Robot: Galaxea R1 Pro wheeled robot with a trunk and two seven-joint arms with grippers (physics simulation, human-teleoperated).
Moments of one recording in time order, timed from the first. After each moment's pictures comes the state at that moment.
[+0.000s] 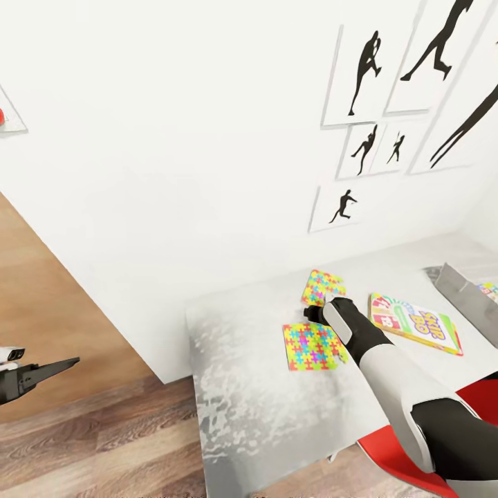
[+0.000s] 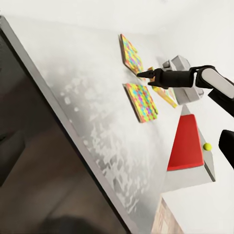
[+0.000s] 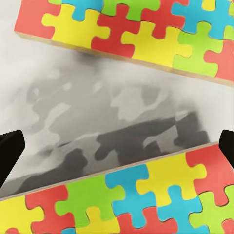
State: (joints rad) left arm -0.34 0.59 0.47 -1.10 0.27 0.74 -1.57; right arm -1.02 -0.02 0.20 -0.54 -0.51 0.60 -0.34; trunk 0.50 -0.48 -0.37
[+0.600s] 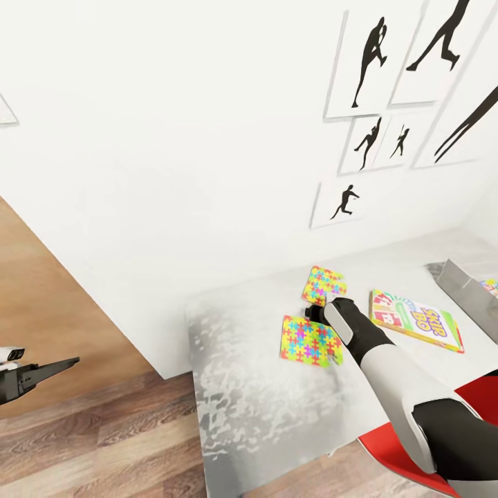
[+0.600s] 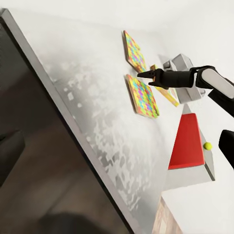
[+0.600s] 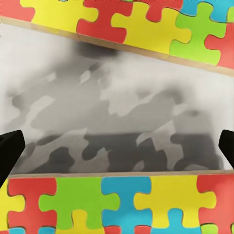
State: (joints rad) left arm -0.34 0.59 0.47 -1.10 0.27 0.74 -1.57; right arm -1.02 -0.02 0.20 -0.54 -0.50 0.60 -0.34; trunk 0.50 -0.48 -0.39
